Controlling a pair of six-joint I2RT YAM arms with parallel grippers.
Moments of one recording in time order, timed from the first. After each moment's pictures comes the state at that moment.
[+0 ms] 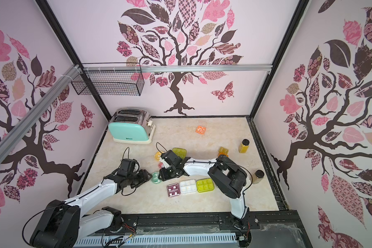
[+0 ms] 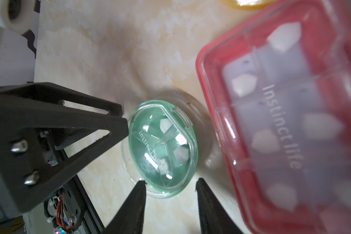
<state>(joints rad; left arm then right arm) -0.31 1.16 0.41 -0.28 0.28 -0.73 0.93 1.92 1.15 -0.17 -0.34 0.58</state>
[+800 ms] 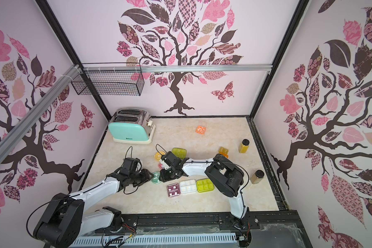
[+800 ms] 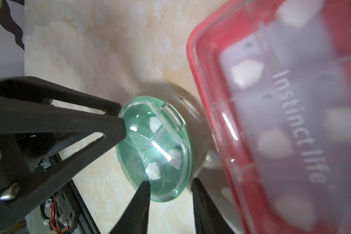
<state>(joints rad) -0.33 1.23 0.43 -0.22 0.29 -0.71 0.93 1.95 1.16 -0.16 -0.35 0.60</state>
